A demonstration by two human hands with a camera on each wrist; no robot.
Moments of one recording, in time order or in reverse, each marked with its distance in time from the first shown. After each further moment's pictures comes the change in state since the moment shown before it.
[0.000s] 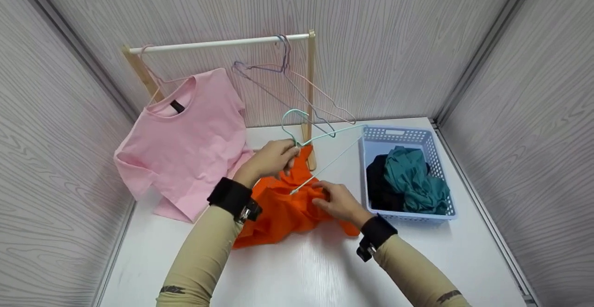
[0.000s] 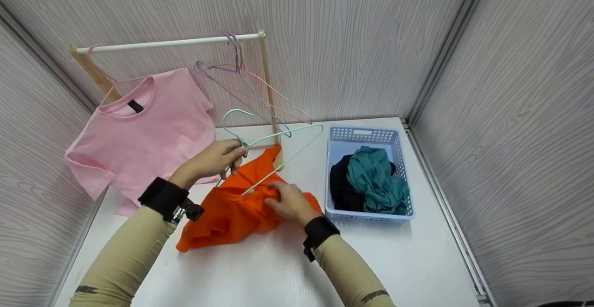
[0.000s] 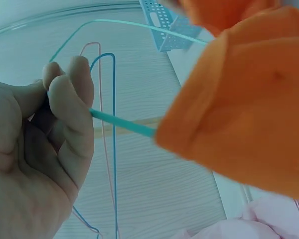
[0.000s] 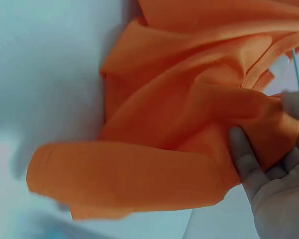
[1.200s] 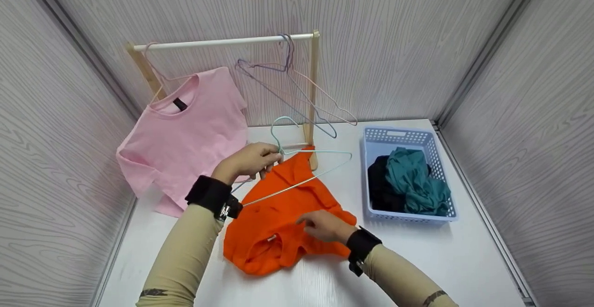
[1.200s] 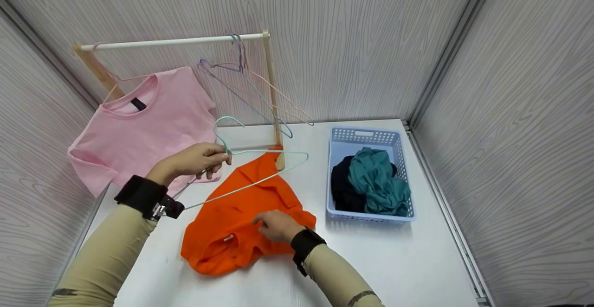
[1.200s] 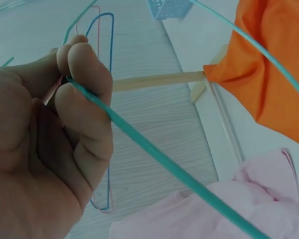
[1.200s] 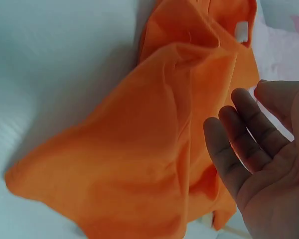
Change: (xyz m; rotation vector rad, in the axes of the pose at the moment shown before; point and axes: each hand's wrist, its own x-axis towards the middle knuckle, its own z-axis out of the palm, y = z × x) left_hand -0.025 -0.026 -0.037 0.037 -0.129 -0.056; right_hand -0.018 -0.003 0.053 -0.082 -0.387 -0.022
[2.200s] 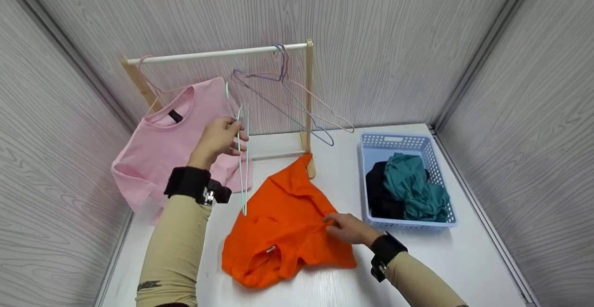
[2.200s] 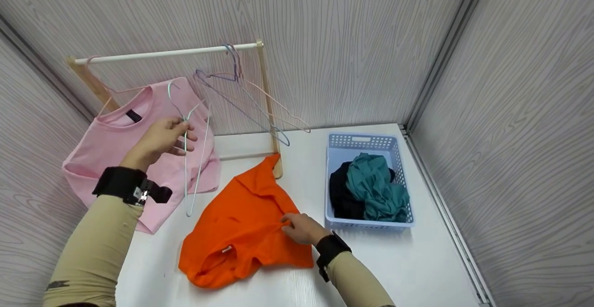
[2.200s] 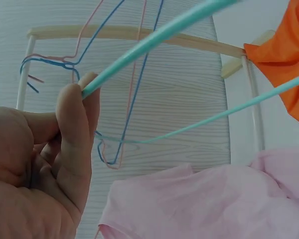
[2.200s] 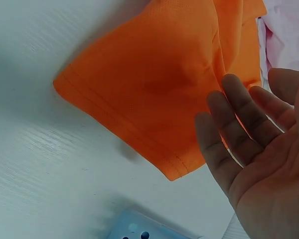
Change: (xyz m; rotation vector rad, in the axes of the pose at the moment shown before) left_hand 0.003 -0.005 -0.066 -0.414 0.417 -0.192; right_hand -0.031 0.050 -0.027 0.092 0.088 0.108
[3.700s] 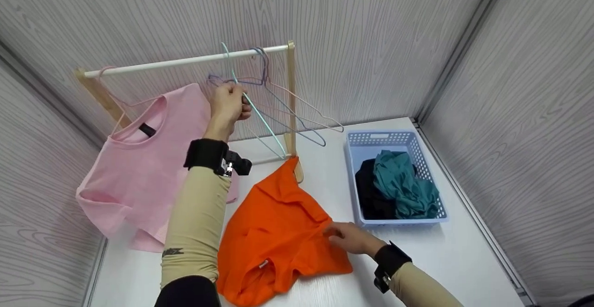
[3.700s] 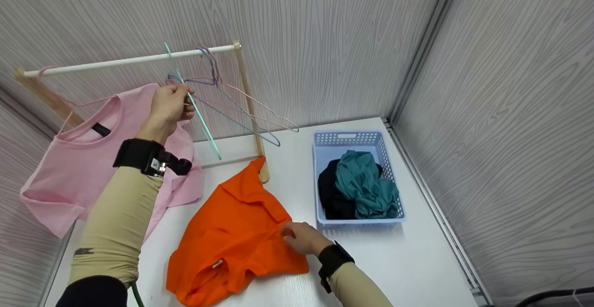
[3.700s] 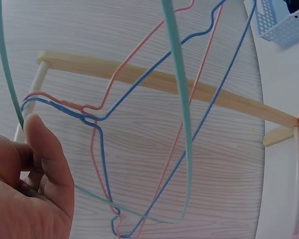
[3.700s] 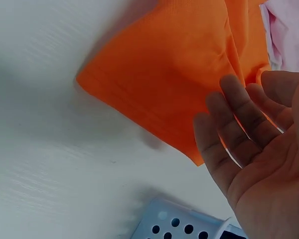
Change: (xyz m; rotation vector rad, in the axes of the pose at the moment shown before) left_hand 0.093 0.061 0.033 -0.357 0.193 0.014; right_hand -0.014 0.016 -0.001 0.048 -0.001 0.056
